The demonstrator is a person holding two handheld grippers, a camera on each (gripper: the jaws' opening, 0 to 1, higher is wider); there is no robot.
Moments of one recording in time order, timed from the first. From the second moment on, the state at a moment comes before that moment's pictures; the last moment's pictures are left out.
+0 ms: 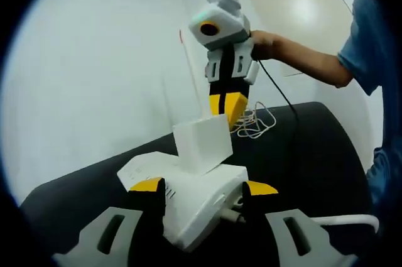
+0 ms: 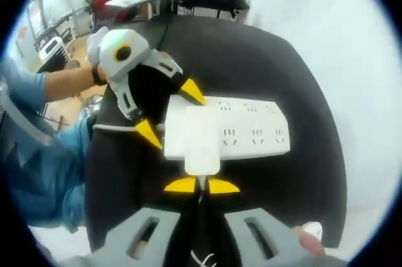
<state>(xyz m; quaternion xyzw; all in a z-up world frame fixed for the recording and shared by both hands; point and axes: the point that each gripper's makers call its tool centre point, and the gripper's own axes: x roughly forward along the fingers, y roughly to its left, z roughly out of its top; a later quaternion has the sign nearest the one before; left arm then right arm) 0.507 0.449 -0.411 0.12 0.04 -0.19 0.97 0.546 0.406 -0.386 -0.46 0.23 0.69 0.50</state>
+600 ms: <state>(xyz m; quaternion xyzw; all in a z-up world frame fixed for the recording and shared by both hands) 0.509 0.454 -0.412 0.13 0.03 -0.19 0.97 0.553 0.396 -0.400 -0.38 0.24 0.71 0.54</state>
